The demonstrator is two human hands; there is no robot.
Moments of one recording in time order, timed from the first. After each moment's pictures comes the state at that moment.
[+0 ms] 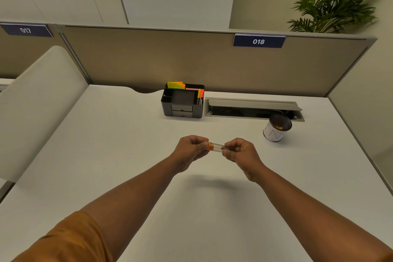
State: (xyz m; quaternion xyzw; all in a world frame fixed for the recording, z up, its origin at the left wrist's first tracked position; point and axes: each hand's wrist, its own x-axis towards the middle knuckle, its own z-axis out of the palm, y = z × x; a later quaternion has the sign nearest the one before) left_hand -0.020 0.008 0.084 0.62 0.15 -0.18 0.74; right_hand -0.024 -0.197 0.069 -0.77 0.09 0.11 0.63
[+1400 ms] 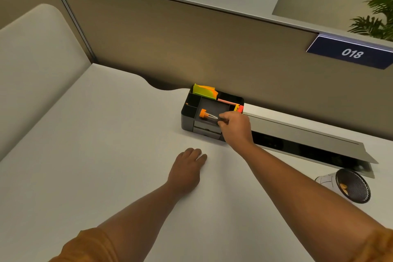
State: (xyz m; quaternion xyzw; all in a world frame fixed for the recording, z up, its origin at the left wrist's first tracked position) left_hand 0.108 0.099 -0.063 0.98 -0.10 -0.02 0.17; right_hand 0.240 -0.043 0.021 -0.94 -0.10 -0.03 0.32
